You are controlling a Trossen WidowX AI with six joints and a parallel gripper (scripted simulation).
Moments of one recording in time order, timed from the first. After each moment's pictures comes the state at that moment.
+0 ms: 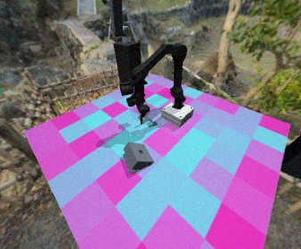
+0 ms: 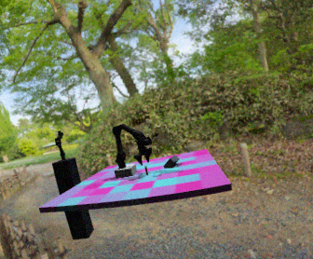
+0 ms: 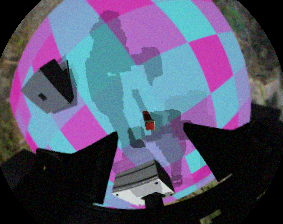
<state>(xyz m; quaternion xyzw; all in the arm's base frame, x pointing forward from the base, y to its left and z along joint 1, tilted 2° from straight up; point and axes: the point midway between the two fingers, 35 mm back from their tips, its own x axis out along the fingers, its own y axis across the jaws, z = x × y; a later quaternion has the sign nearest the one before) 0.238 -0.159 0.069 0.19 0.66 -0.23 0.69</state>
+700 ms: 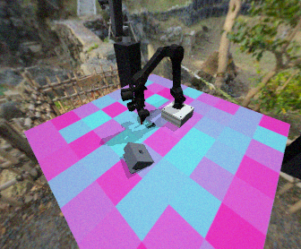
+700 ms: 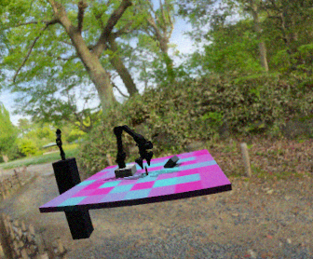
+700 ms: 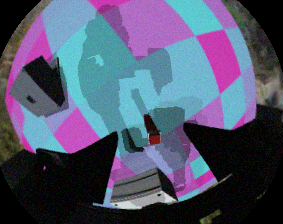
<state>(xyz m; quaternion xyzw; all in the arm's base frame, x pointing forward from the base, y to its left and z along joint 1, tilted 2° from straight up) 0.241 -0.162 0.035 0.20 0.66 -0.23 0.69</state>
